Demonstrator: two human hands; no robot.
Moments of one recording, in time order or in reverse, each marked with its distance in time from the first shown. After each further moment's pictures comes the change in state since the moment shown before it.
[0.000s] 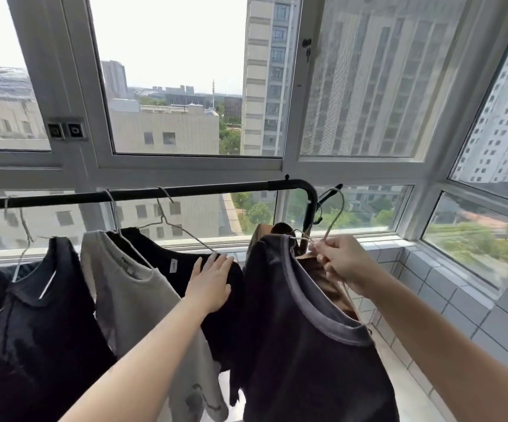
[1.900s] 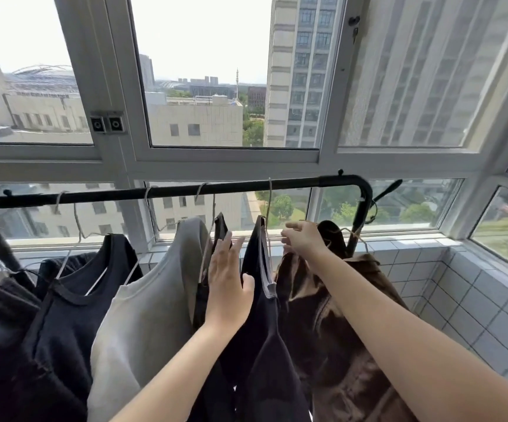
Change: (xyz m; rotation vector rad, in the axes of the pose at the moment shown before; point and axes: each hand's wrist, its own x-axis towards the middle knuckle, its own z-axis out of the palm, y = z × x) left_hand -0.053 -0.024 -0.026 -0.690 0.428 -0.143; right_hand 0.101 0.009 0.145 -0.047 -0.026 -0.047
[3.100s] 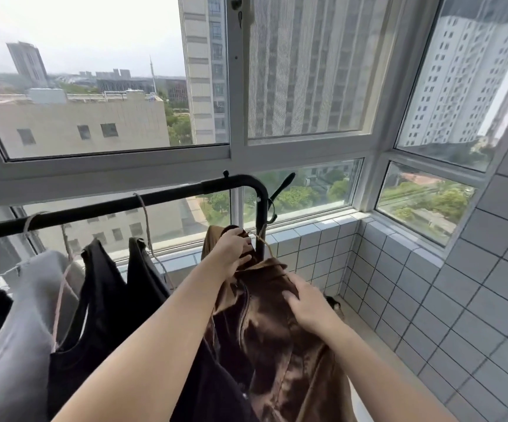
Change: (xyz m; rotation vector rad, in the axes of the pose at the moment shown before) left_hand 0.134 0.102 0.183 -0.795 -0.544 -0.694; right_hand -0.045 0.116 -0.157 -0.564 0.126 0.014
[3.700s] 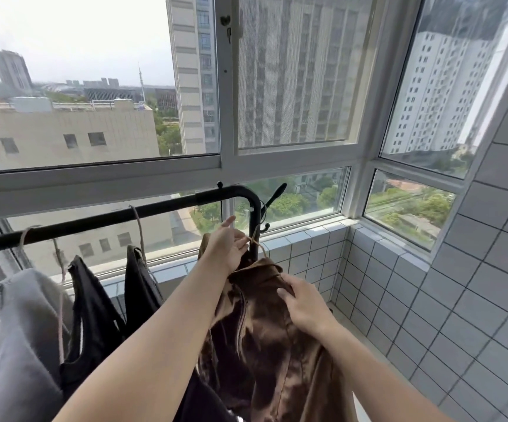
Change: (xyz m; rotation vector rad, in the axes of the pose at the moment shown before) left_hand -0.011 0.028 0.018 -0.320 -0.027 0.043; right_hand -0.010 -0.019 -0.018 0.054 0.096 -0.065
